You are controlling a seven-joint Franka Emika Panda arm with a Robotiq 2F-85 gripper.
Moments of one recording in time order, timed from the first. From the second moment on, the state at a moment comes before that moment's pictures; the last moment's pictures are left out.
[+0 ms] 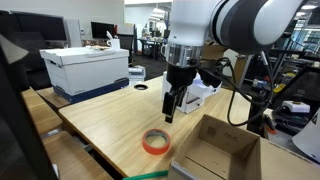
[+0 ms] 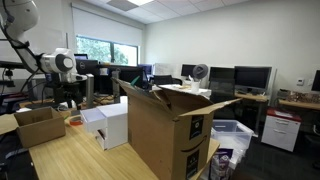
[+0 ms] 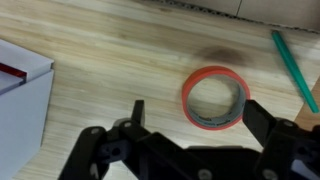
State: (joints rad) arm 0.31 0.19 0.23 -2.31 -0.23 2.50 0.60
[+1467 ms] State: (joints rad) arm 0.37 0.32 0.17 -2.23 -0.23 2.53 0.60
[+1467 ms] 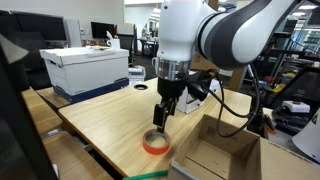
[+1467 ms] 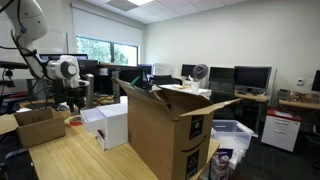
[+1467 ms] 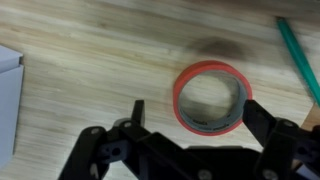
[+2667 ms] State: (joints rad) arm 0.43 0.41 0.16 -2.15 -0.23 2.53 0.60
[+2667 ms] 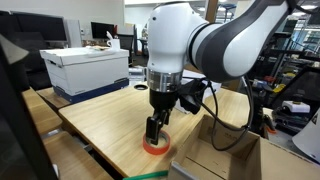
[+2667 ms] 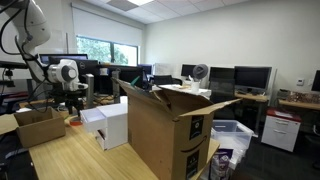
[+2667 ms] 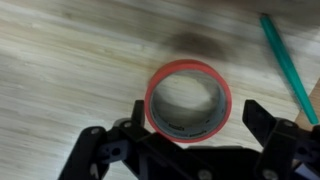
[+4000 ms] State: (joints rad) arm 0.44 0.46 0.14 -2.12 -0.23 2.53 0.60
